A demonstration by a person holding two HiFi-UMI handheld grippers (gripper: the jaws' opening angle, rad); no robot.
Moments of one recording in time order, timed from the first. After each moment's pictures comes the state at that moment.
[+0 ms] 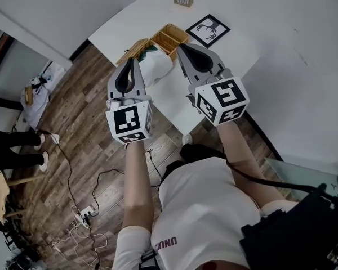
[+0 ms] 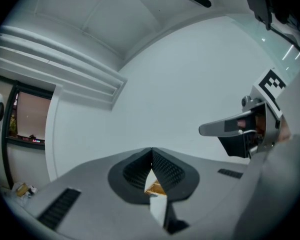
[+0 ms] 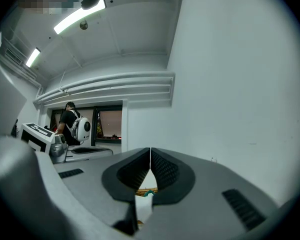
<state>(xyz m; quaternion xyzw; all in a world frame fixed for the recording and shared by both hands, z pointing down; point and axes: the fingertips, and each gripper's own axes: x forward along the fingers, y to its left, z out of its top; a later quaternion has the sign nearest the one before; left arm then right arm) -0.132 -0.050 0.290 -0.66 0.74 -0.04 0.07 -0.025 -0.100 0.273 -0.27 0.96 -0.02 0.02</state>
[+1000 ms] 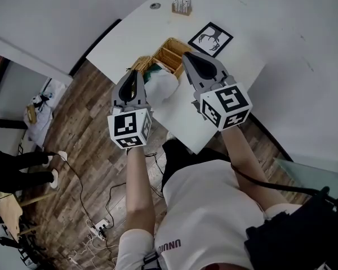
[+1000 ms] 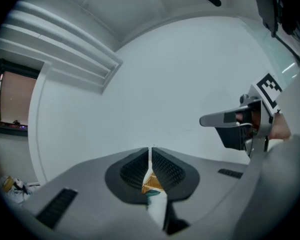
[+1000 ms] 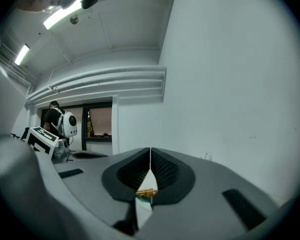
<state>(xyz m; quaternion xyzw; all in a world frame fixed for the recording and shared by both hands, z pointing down) -0.166 -0.121 0.341 -0.71 0.70 -0.07 0.00 -0.043 -0.167 0.302 -0.31 0.95 -0.05 0.01</state>
